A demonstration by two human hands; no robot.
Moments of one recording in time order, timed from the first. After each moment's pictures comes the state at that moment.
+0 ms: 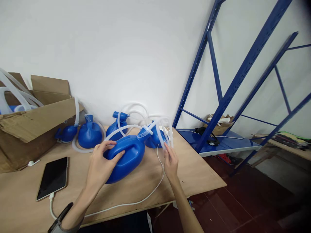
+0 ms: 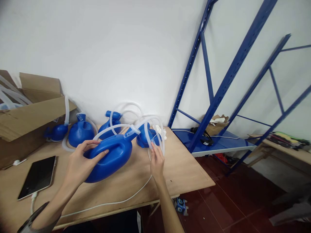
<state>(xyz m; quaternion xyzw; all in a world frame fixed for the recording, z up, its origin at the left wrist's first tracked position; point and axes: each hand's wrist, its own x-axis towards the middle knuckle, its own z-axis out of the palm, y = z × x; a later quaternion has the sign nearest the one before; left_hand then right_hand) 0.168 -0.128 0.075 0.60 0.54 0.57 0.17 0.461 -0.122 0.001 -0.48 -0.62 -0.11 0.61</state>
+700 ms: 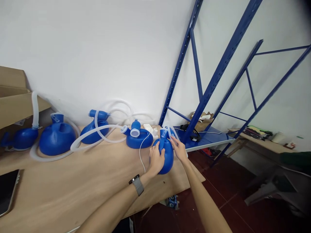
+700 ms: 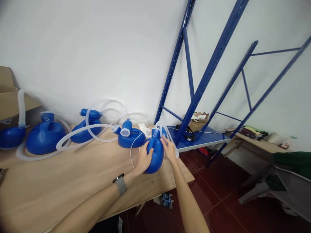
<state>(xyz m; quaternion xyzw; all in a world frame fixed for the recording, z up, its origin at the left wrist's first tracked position) 0.478 -0.095 0.008 0.68 0.41 0.46 0.41 0.667 -0.088 0.015 -0.67 -0.57 0.03 0.48</state>
